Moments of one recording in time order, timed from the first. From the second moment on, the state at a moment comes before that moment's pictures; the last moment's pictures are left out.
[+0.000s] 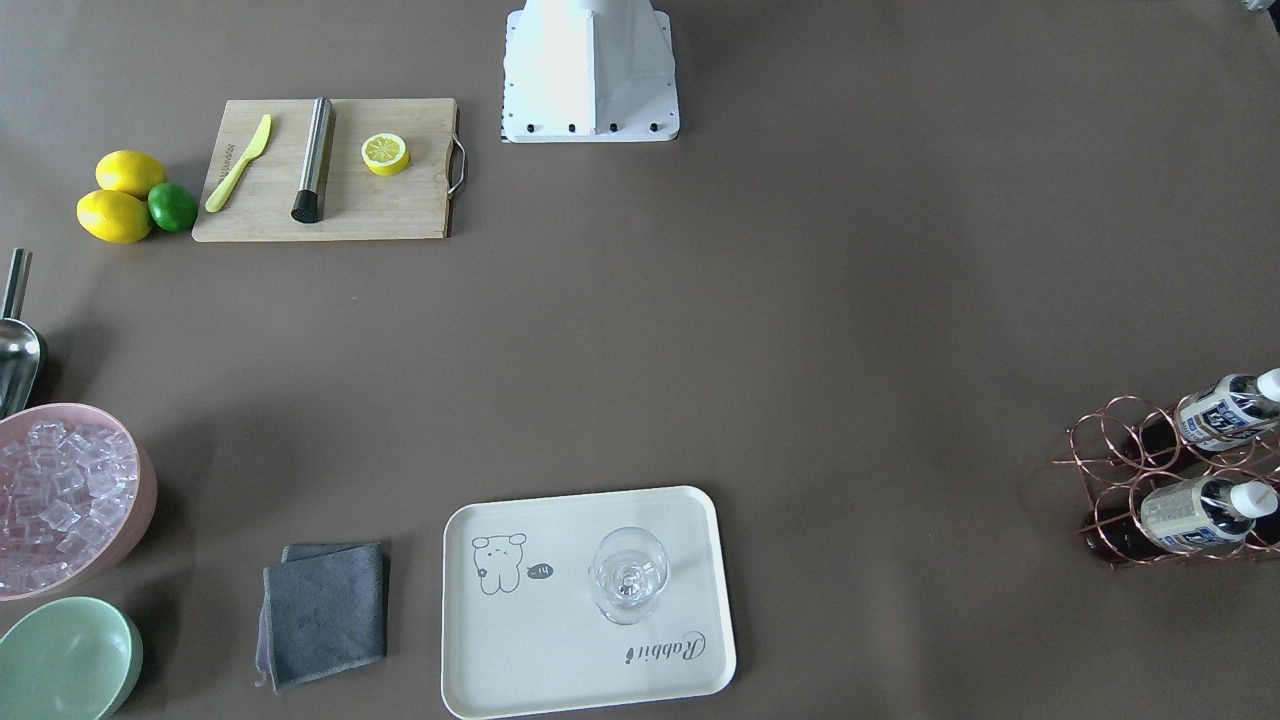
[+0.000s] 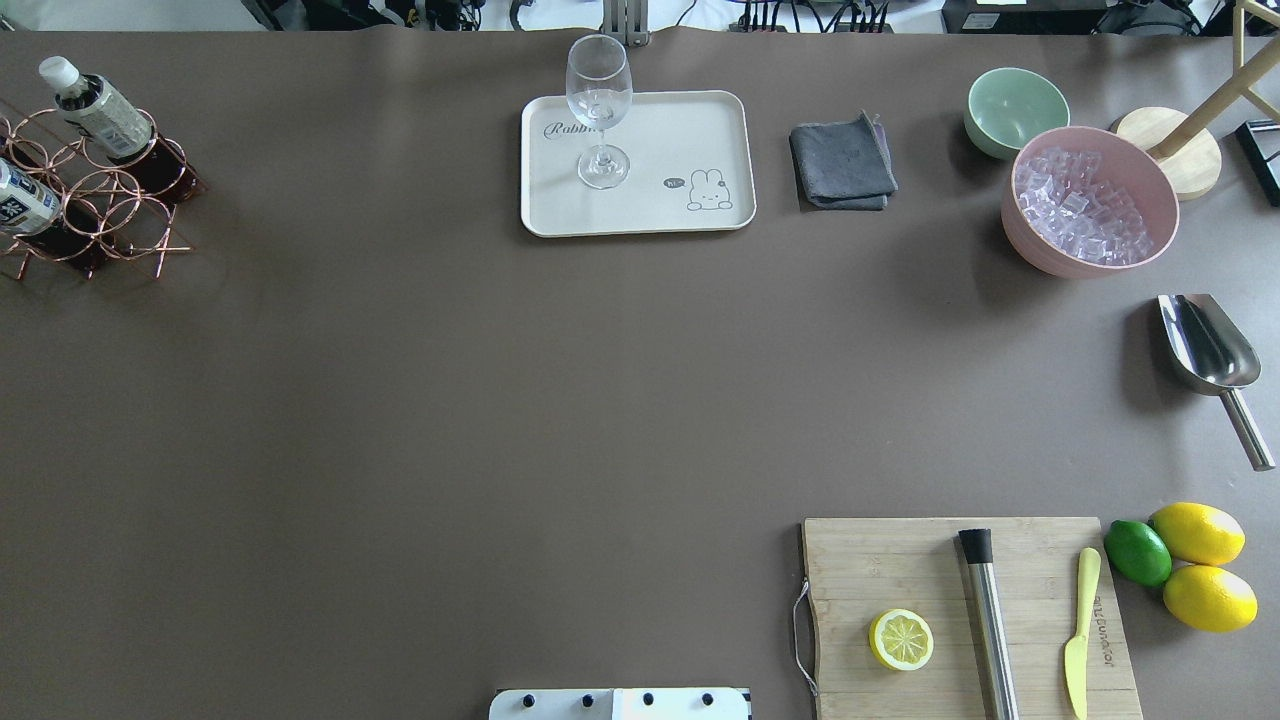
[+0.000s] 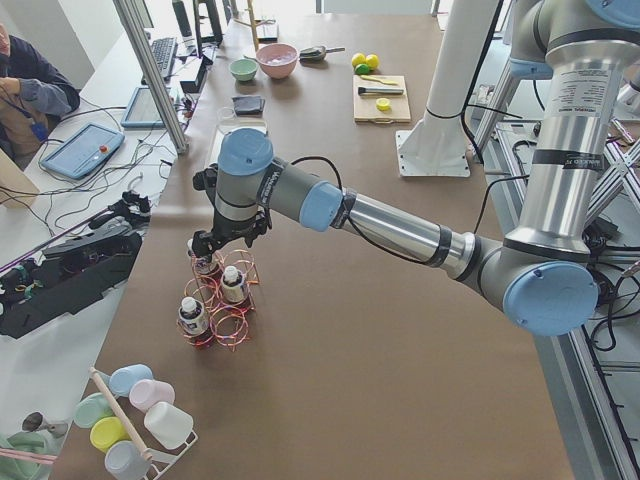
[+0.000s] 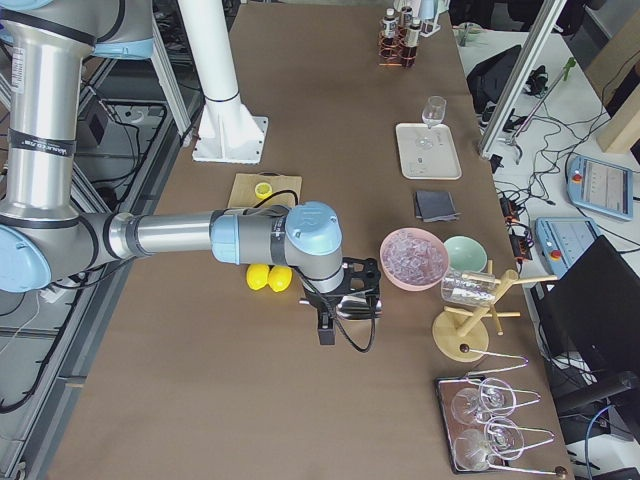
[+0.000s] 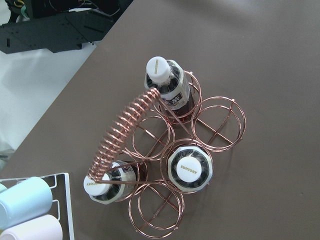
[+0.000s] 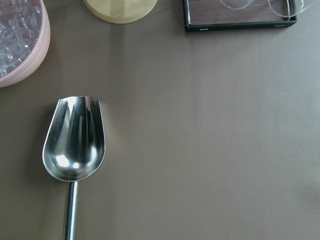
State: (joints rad) left arm -1.60 -1.71 -1.79 -1.66 -2.36 0.66; right arm 1.70 -1.76 1.89 -1.66 2.30 -0.10
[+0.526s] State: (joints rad) left arm -1.60 -1.87 -1.66 -1.57 -2.37 0.89; right arm 1.70 -1.76 1.89 -1.66 2.30 -0.10
